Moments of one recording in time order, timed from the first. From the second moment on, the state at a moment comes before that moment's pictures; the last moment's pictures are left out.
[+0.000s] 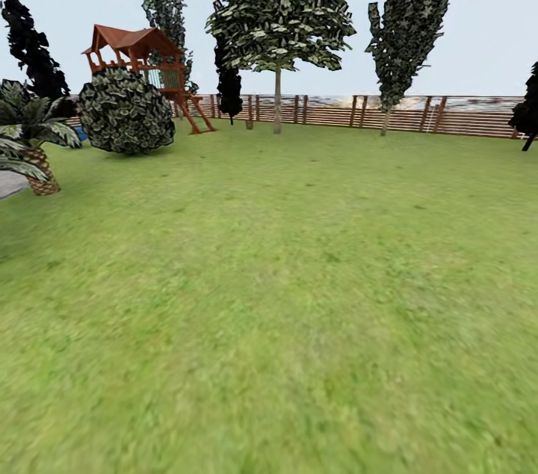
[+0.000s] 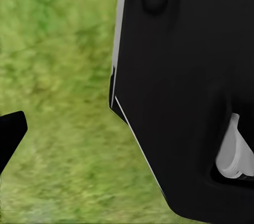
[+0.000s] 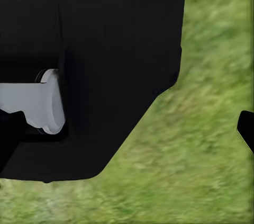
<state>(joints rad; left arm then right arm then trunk) -0.01 0.03 0.01 -0.01 0.12 -0.10 0.01 0.00 0.04 -0.01 0.00 0.00 -0.03 -0.01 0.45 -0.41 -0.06</state>
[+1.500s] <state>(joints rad) -0.01 0.05 0.00 -0.01 0.18 -0.10 0.01 0.00 0.04 -0.01 0.00 0.00 -0.03 -0.01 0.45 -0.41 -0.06</state>
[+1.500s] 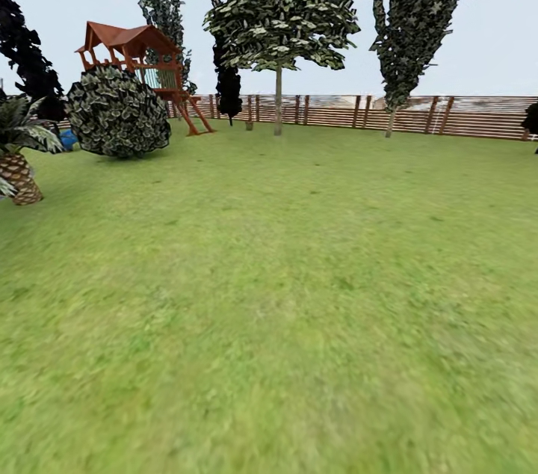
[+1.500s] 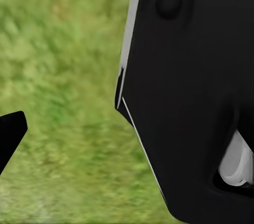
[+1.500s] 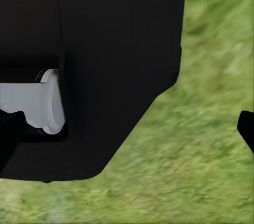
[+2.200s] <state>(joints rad) -0.01 0.06 0.00 -0.01 0.19 -0.10 0.01 0.00 0.04 -0.01 0.00 0.00 -0.03 -0.01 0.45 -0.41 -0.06</state>
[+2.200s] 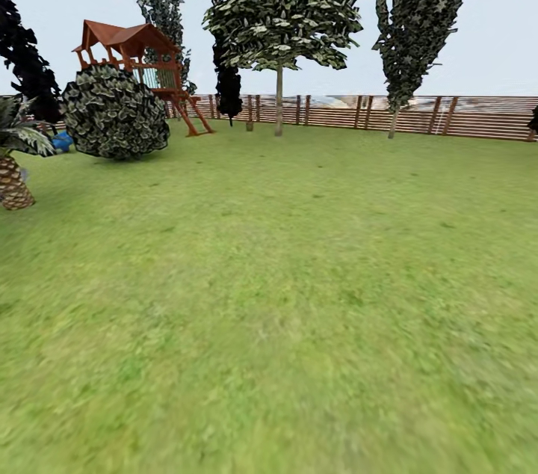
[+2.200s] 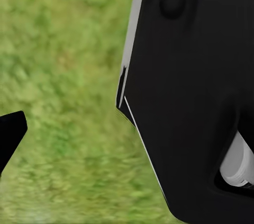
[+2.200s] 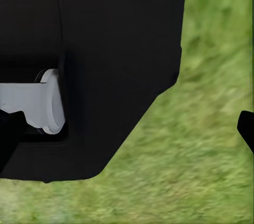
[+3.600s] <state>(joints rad) 0.01 0.13 0.00 0.00 0.19 -0.11 0.01 0.00 0.04 -0.01 0.00 0.00 -0.03 -0.01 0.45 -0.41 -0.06</state>
